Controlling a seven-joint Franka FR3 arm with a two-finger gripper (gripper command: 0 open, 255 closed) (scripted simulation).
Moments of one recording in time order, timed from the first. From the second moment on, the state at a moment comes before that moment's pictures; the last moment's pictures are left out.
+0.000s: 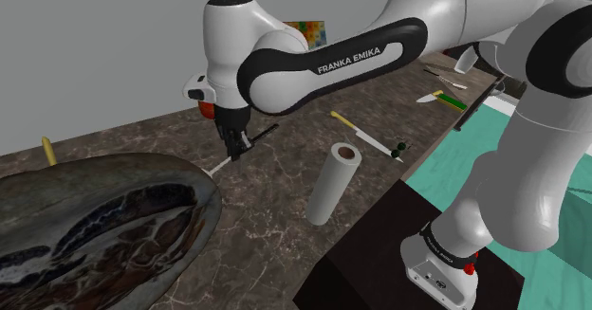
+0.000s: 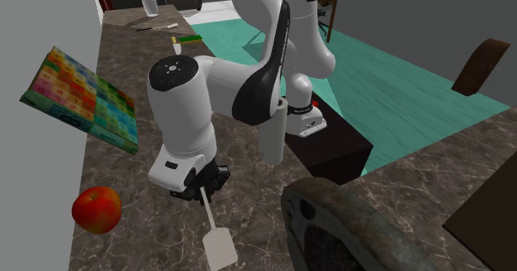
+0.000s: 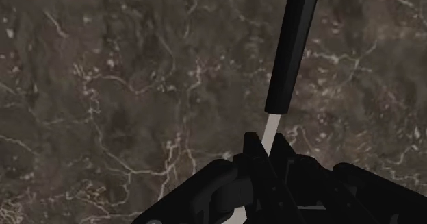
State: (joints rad) arm 0.43 0.30 0.30 -1.81 -0.16 2.05 -0.83
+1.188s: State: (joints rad) arm 0.43 0.23 0.31 -1.66 -0.13 1.83 -0.86
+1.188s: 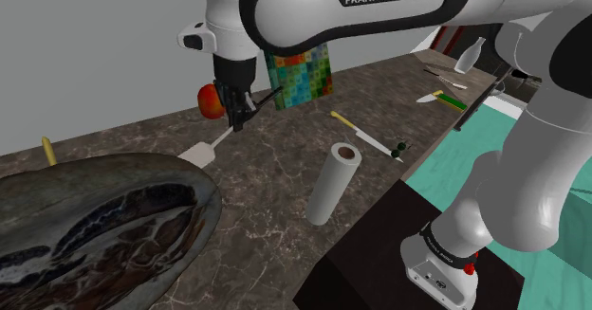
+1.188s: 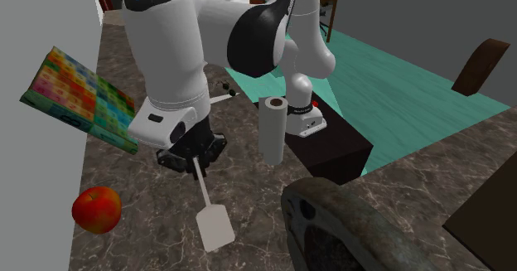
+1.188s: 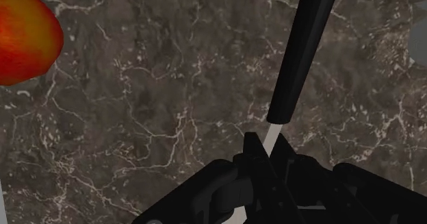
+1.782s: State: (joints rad) arm 0.44 0.23 0.31 -1.54 -0.12 1.71 -0.86
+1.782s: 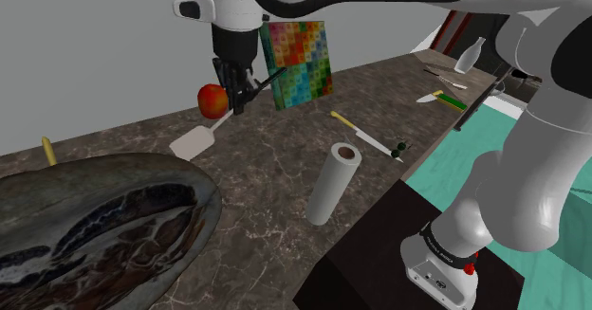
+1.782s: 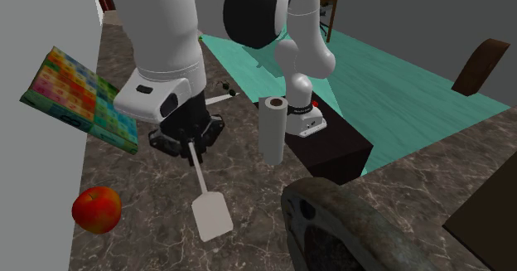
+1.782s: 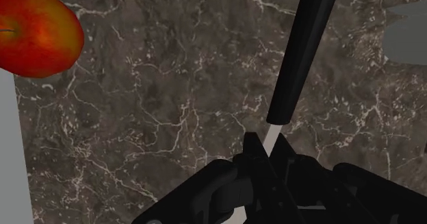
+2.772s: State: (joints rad) arm 0.35 -0.07 0.25 -1.82 -0.04 1.72 -1.02
